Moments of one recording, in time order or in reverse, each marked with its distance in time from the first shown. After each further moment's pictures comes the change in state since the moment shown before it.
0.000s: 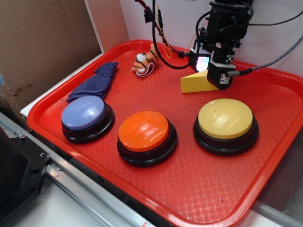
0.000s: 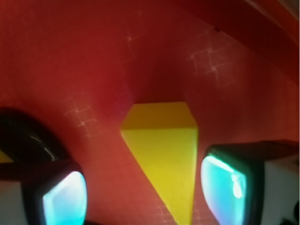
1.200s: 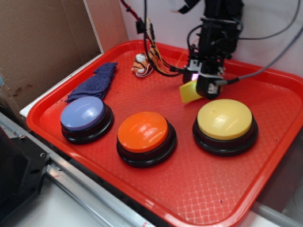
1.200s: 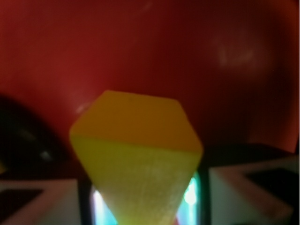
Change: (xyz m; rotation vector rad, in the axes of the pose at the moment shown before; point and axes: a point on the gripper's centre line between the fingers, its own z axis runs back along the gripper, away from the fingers) arm -0.023 -0.002 -0.012 -0.137 0.000 0.055
